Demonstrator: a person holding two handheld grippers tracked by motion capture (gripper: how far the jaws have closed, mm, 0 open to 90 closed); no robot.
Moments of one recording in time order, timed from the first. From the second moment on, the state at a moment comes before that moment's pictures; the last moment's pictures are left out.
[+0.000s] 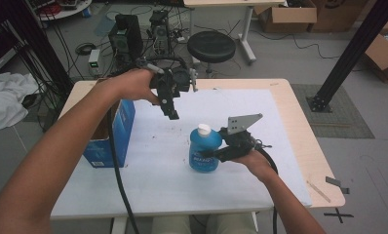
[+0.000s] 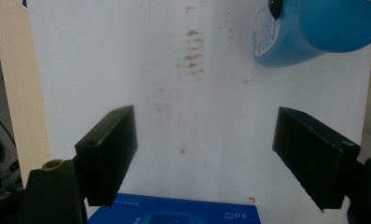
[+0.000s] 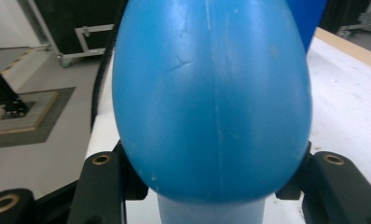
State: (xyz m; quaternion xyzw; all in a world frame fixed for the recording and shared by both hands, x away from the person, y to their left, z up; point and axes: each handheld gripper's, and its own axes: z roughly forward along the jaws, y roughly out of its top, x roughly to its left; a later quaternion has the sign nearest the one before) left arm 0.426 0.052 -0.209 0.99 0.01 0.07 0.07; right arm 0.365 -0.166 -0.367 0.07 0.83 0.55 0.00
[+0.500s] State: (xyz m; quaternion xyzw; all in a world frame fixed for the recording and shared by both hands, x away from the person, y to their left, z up) left arm 0.427 0.050 -0.210 1.00 0.01 0.07 0.07; right arm 0.363 -0.155 -0.379 0.04 0.84 0.54 -0.03
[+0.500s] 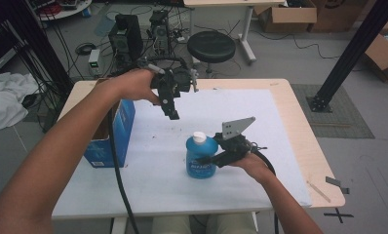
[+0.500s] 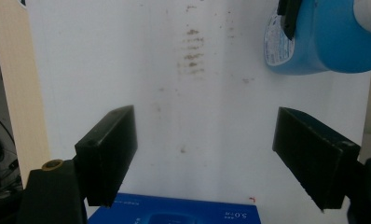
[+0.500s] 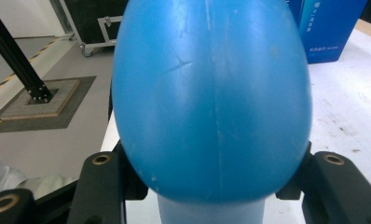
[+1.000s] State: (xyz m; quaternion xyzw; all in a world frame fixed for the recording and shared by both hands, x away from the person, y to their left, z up) left arm 0.429 0.053 -0.213 1.00 0.01 0.07 0.07; right arm 0.362 -0.148 -0.388 0.02 0.84 0.54 -0.04
